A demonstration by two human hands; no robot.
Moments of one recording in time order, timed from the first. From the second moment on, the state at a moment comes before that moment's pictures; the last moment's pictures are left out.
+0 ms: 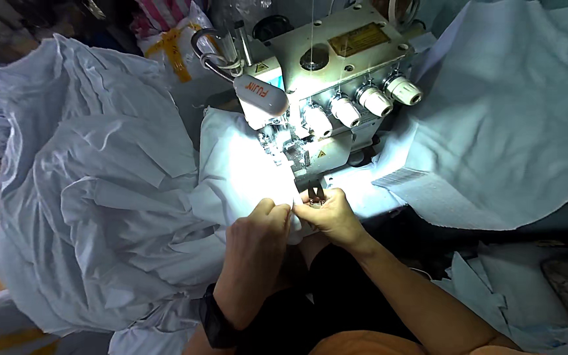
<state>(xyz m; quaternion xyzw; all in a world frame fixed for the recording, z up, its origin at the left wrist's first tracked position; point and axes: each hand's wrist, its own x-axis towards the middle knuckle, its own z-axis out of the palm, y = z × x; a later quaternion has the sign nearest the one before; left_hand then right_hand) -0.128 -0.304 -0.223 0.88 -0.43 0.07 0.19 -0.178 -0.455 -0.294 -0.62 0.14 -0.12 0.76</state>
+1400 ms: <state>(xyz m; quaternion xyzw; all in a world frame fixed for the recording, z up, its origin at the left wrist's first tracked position) -0.135 -0.293 -0.267 0.79 -0.48 0.15 0.35 -0.206 -0.466 -0.283 -0.67 0.02 -0.09 0.74</state>
